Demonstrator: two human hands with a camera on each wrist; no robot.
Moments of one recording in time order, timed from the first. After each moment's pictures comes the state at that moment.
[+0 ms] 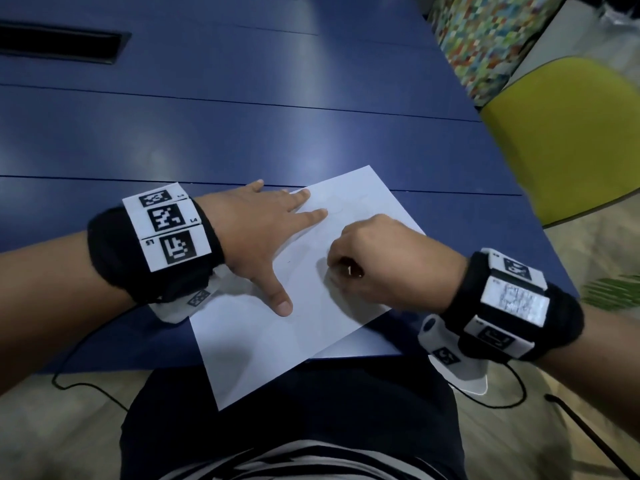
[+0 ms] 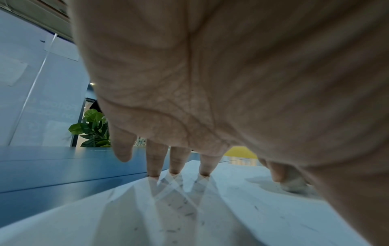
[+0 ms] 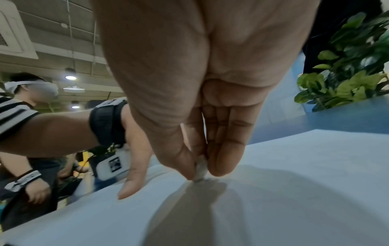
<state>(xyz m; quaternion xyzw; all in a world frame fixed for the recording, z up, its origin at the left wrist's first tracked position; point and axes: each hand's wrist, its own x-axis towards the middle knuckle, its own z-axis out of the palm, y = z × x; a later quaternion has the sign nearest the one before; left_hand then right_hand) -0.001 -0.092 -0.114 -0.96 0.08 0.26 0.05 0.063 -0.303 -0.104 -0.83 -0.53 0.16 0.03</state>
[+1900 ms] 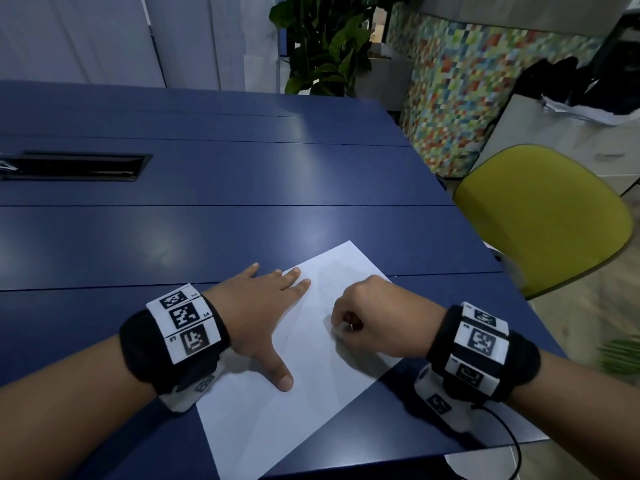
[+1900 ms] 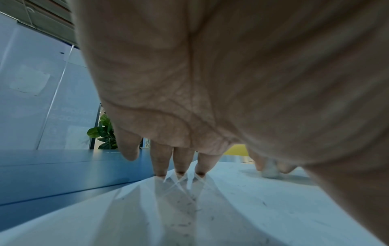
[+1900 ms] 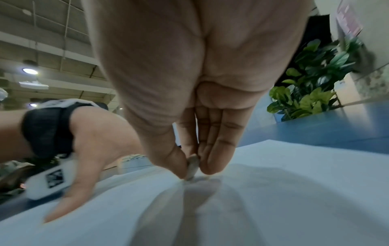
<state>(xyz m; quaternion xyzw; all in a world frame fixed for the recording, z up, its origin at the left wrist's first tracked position) 0.016 -0.080 -0.110 -0.97 0.04 0.25 0.00 0.109 -0.292 -0.100 -0.84 -0.51 0.16 0.06</state>
